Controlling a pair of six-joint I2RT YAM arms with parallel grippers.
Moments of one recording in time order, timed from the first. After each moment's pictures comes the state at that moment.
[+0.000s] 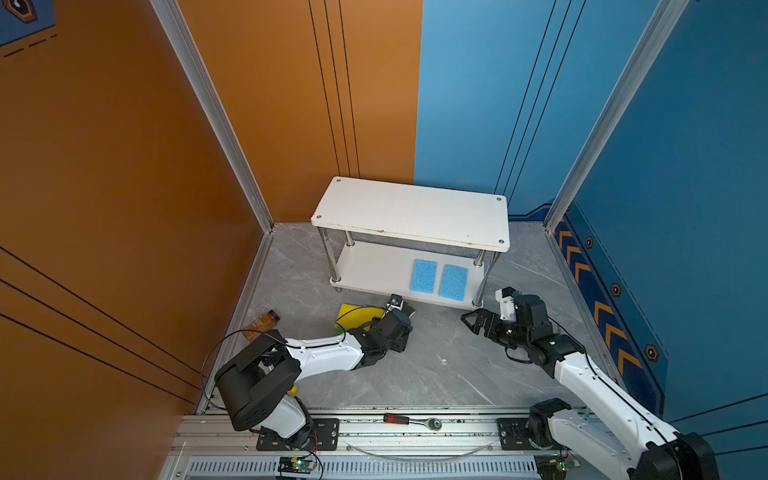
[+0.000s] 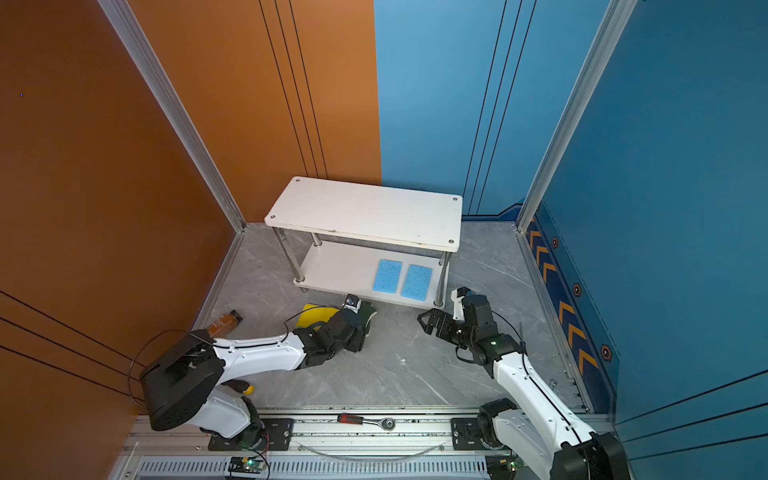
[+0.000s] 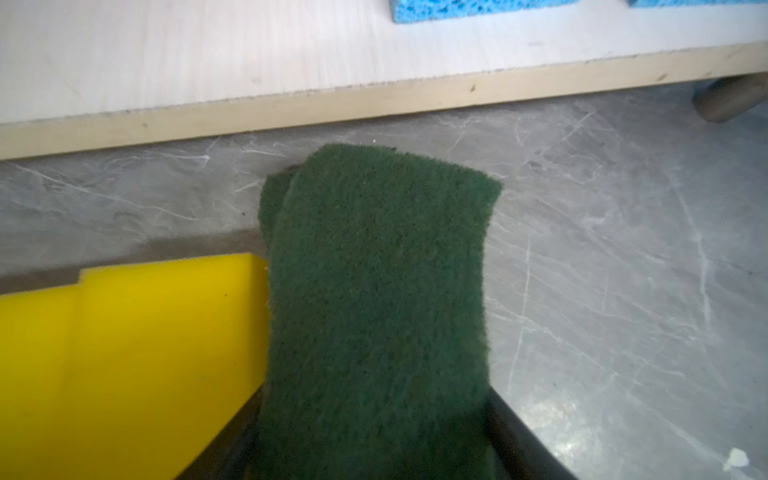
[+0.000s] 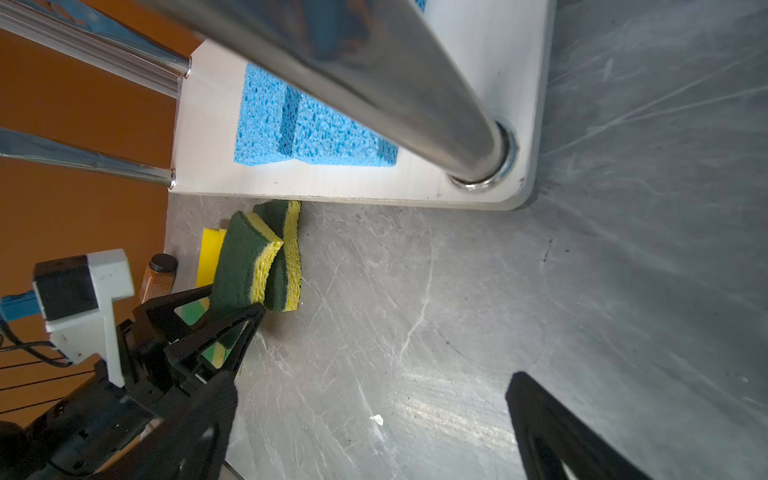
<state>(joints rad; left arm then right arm) -0.89 1.49 0.68 -0.04 -0.36 -0.45 0.27 0.94 0.50 -0.31 -0.36 0.65</state>
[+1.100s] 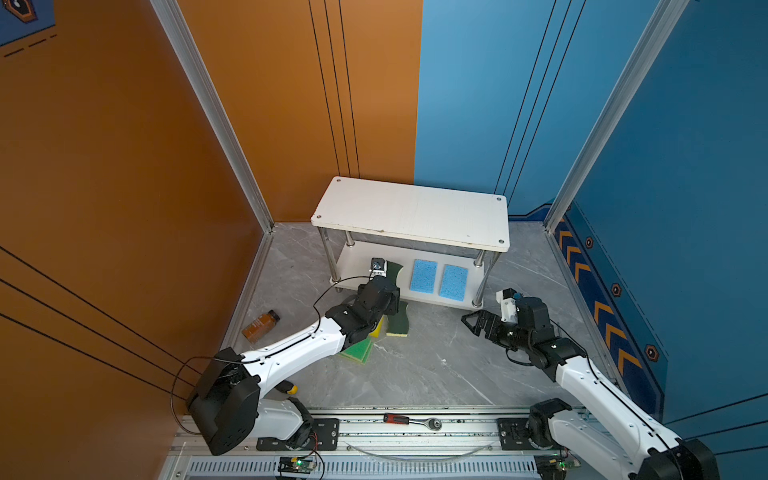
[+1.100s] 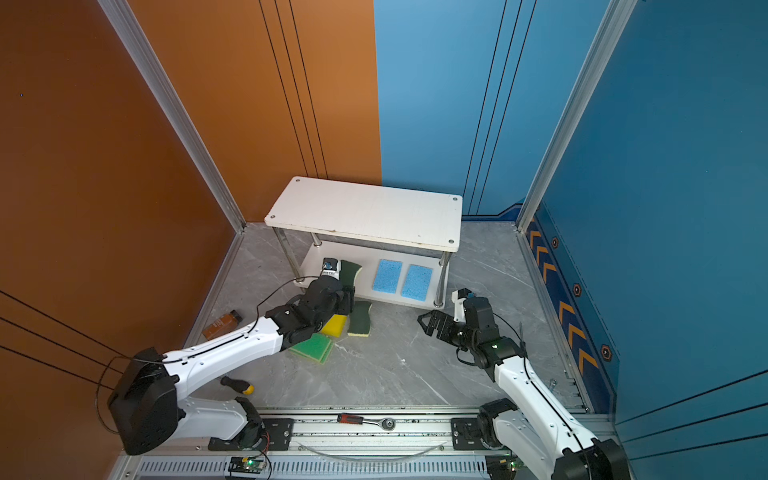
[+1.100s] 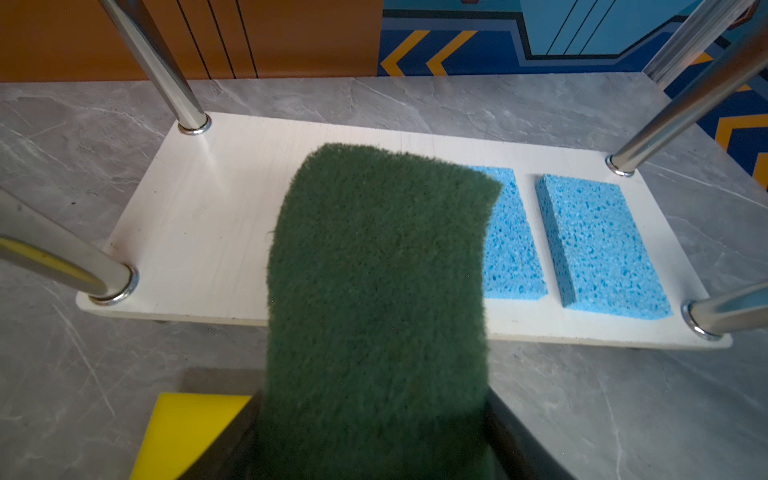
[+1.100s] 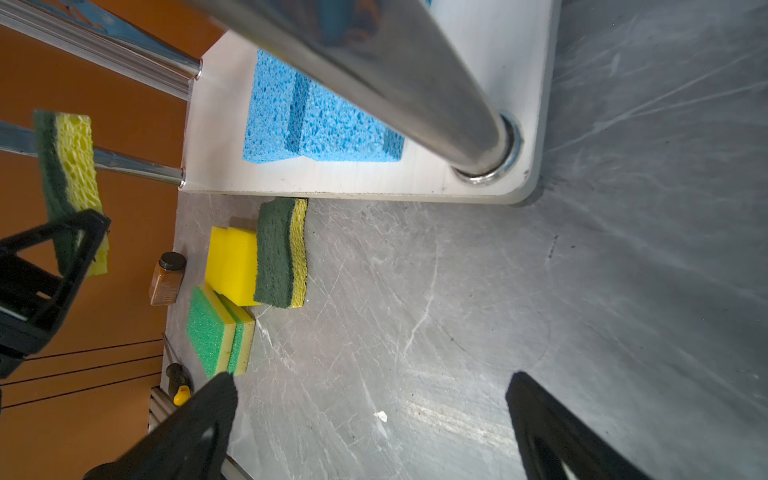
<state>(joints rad) -0.73 1.38 0.91 -0.16 -0.43 -0.44 0.27 0.90 0.48 -0.30 -0.38 0.66</state>
